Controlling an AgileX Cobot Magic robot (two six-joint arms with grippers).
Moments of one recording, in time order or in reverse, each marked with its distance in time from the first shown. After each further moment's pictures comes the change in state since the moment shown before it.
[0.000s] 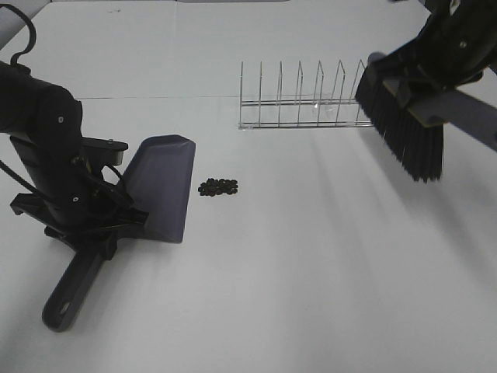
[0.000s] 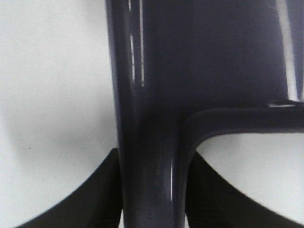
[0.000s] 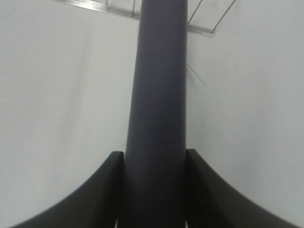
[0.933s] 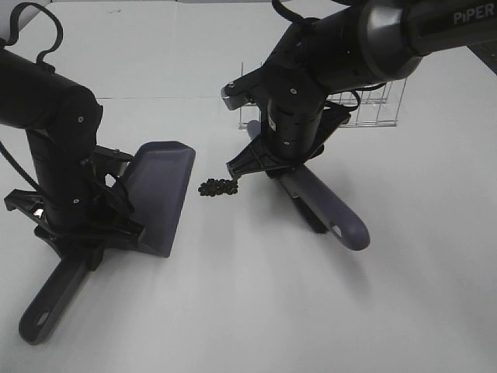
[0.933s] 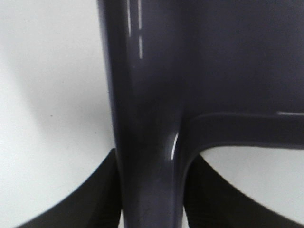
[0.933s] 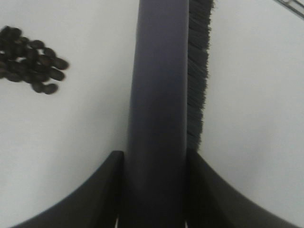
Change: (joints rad) left arm -0.035 0.066 -0.063 0.093 0.179 -0.036; right arm 0.389 0.386 -0.138 -0.252 -0.051 0.345
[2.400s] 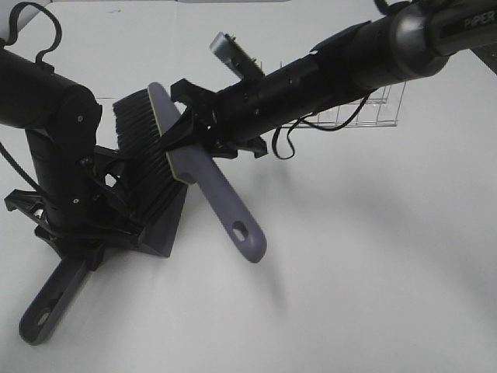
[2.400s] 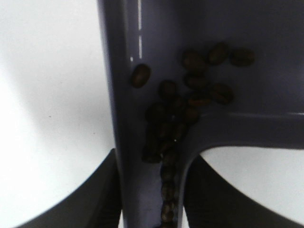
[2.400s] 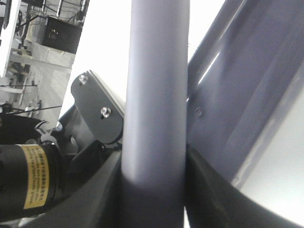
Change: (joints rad) left arm 0.000 0.001 0.000 -0.012 -0.003 0.012; right arm -0.196 0.037 -0.020 1.827 0.042 -1.300
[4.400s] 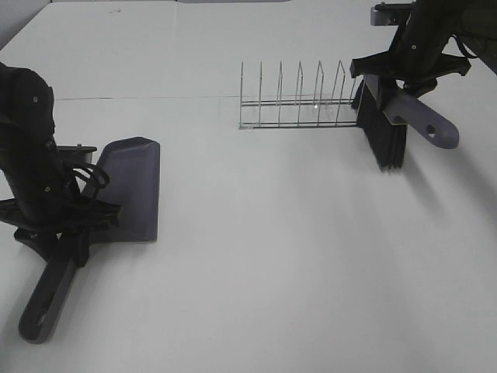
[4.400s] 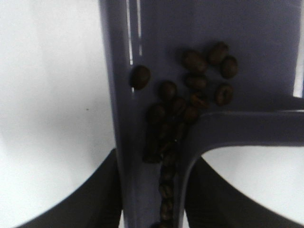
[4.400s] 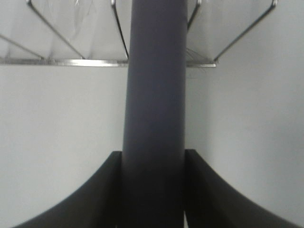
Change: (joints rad) left arm 0.168 0.001 0.000 -0.182 0.002 0.087; right arm -0.359 0.212 -0.624 -1.368 0.315 0.895
